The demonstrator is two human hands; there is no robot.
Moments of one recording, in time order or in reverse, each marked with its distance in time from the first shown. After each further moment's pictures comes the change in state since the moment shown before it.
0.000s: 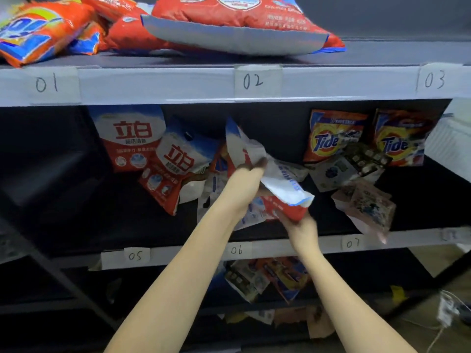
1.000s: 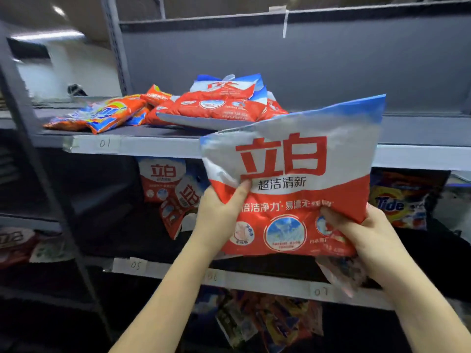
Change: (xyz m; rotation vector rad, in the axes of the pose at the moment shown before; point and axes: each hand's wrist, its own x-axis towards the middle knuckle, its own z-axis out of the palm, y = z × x) left_hand -0.143 0.078 0.086 -0.002 0.325 0.469; right_hand -0.026 -0.165 -0.238 0.507 -0.446 -0.119
